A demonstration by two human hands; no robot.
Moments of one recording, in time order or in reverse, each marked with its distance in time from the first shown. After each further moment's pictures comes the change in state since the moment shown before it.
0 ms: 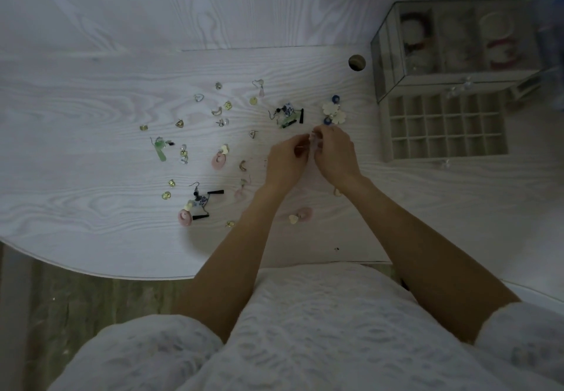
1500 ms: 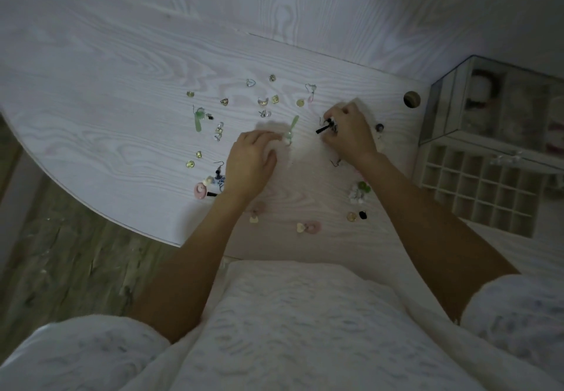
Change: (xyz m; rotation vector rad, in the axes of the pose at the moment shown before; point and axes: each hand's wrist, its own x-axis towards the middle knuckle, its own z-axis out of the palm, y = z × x) left_hand -0.034 -0.057 -0.073 0.308 0.380 0.078; right_hand 0.081 -0.024 0.006 -0.118 -0.215 -0.303
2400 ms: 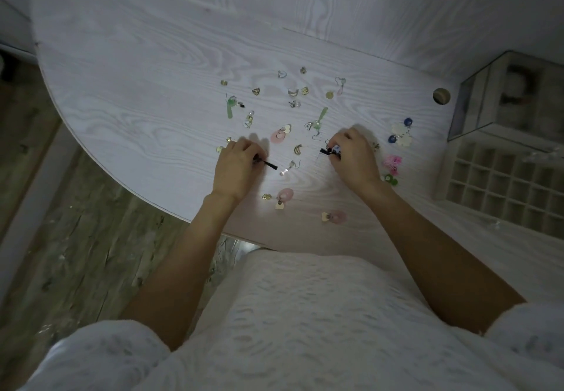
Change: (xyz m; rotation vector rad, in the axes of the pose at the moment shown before) left_hand -0.044 -0.058 -0.031 0.167 -0.091 -0.067; right_hand -0.058 -0.031 0.040 -0.043 0.053 -0.109
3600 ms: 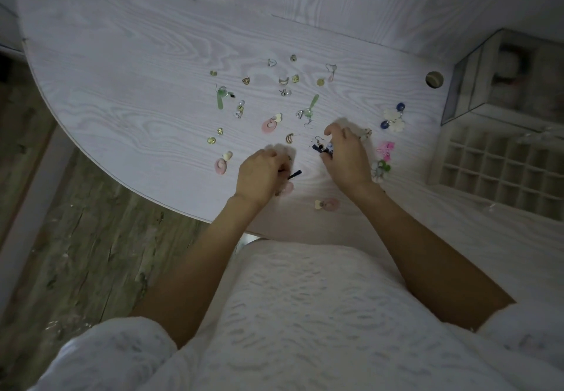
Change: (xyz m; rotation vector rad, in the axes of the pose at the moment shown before) left_hand -0.015 0.057 0.018 0.055 -0.176 0.031; right_hand -0.025 -0.006 0.004 0.009 0.020 0.056
